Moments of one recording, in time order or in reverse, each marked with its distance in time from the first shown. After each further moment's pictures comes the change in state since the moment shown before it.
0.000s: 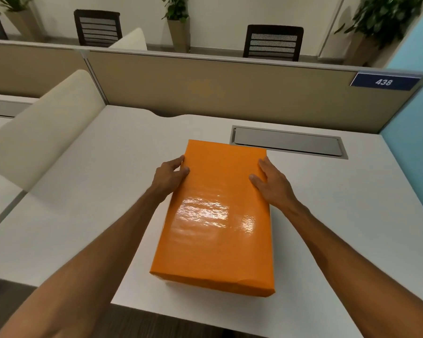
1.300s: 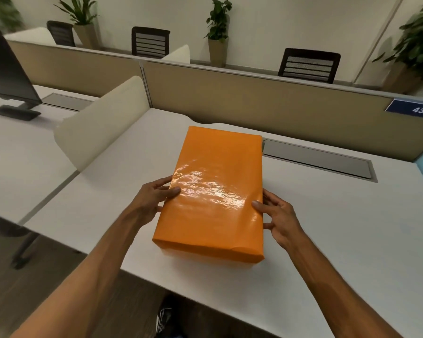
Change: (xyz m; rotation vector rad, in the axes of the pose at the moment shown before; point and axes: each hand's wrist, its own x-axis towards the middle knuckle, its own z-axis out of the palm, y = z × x) left_hand -0.108 -0.067 -0.088 -0.554 -0.010 -0.207; right_hand -0.094 -0.064 0.033 1.078 -0.183 0.269
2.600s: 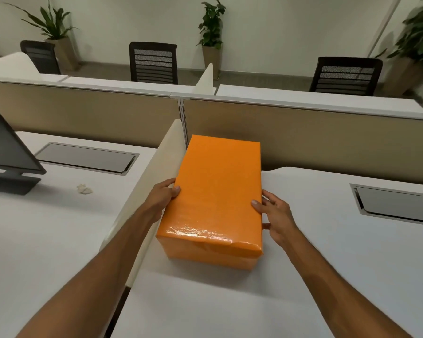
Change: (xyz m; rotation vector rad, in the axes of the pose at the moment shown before) left_hand 0.376 0.132 -0.318 0.211 0.012 -0.033; right_hand 0.333 -0.029 0.365 -0.022 0.133 -0.019
